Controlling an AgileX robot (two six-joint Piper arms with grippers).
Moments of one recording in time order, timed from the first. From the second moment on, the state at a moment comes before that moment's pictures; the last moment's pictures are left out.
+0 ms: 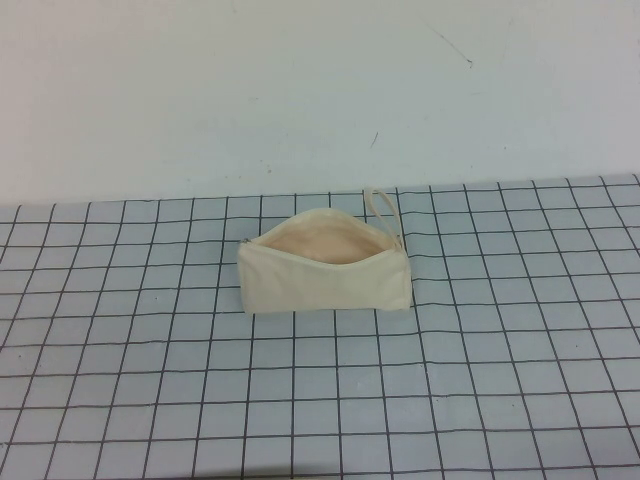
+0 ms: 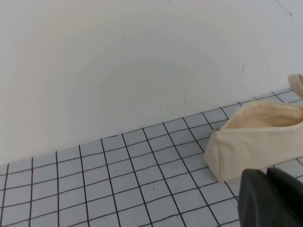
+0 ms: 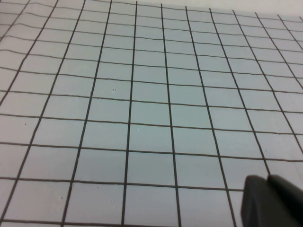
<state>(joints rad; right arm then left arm) -0.03 -0.01 0.02 -0.02 0.43 -0.10 -0.33 0.35 -0.51 0.19 0.42 -0.13</state>
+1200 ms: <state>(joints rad) -0.03 -0.01 0.02 -0.02 0.43 -0.10 0.03 -0.01 0.02 0.12 0.37 -0.22</state>
